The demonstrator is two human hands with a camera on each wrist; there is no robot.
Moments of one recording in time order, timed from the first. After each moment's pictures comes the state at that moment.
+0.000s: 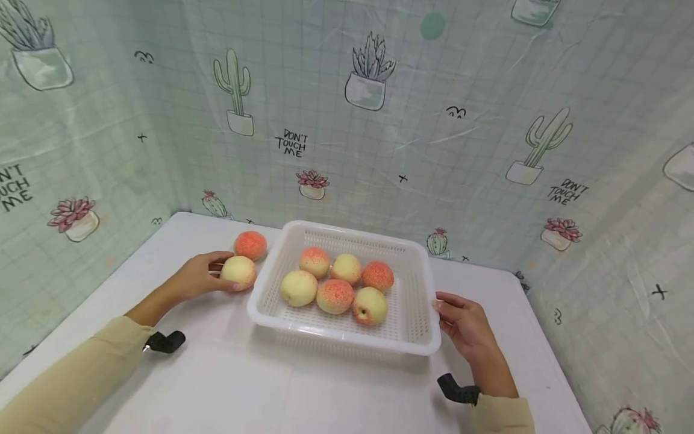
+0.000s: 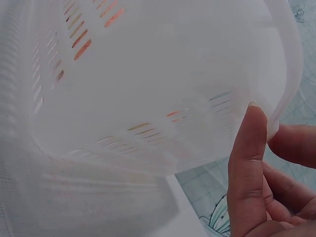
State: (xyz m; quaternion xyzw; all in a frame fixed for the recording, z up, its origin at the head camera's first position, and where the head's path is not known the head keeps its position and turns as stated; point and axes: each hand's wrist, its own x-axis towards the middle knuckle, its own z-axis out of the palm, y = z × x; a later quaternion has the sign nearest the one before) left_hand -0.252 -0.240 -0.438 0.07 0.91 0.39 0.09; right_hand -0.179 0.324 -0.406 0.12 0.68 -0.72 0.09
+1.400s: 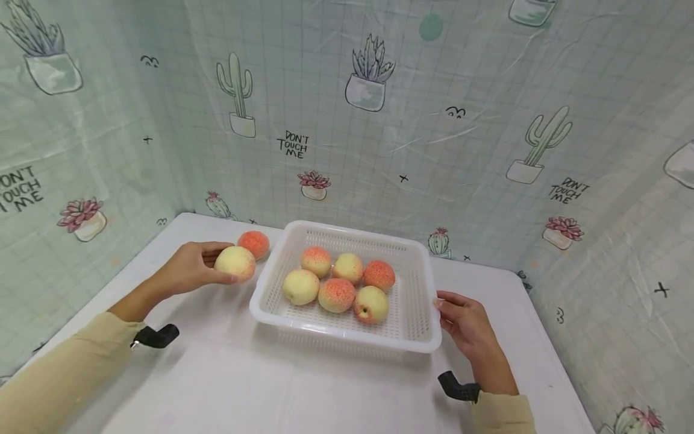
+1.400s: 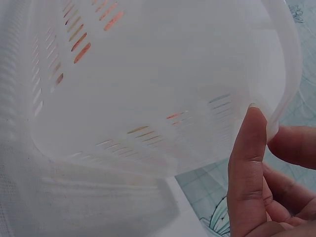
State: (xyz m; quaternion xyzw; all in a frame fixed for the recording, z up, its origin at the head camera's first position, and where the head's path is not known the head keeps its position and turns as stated) left_hand -0.231 -0.237 -0.391 0.10 0.91 0.41 0.03; right_hand -0.177 0.325 -0.405 0.12 0.66 -0.74 0.10
